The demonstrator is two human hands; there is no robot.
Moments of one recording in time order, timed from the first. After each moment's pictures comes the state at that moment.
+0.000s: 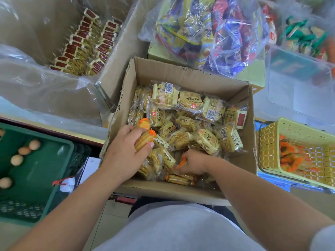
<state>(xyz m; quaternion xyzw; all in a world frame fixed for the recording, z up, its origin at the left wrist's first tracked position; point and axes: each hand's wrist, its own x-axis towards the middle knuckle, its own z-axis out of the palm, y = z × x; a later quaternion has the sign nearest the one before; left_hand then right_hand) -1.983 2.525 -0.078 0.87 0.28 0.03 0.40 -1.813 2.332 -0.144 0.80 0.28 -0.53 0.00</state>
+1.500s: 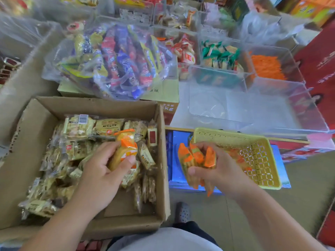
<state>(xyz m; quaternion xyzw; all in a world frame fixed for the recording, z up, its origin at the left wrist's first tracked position) -1.868 2.365 -0.013 0.79 0.22 0.10 0.56 -1.728 2.104 0.023 0.76 0.16 -0.34 -0.53</state>
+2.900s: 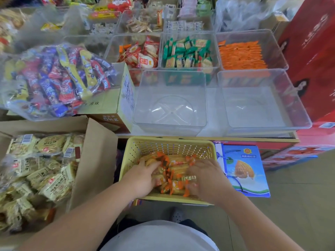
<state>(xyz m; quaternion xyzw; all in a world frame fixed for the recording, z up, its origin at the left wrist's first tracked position) -1.678 2.129 -0.108 0.93 0.11 -0.30 0.15 -1.587 1.884 -0.095 0.90 0.38 -0.21 -0.07</state>
